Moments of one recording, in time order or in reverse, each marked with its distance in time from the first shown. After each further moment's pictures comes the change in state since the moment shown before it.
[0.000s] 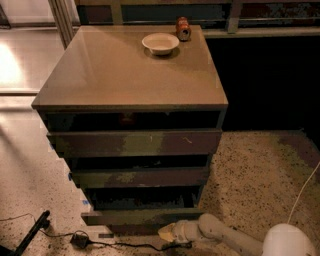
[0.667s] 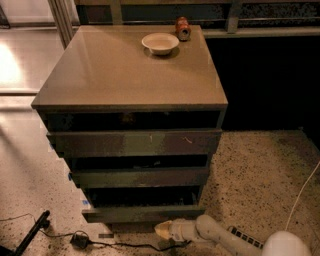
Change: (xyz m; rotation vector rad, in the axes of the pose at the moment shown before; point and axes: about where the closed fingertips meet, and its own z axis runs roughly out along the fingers) arm -0.019 -0.006 0.017 0.017 -0.092 -0.028
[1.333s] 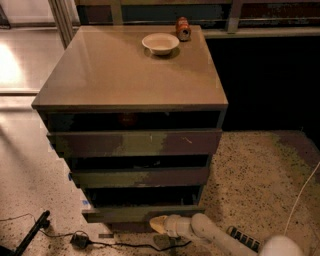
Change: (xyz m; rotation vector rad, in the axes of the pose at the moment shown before) arm -0.028 -0.008 0.022 0.030 -0.090 -0.051
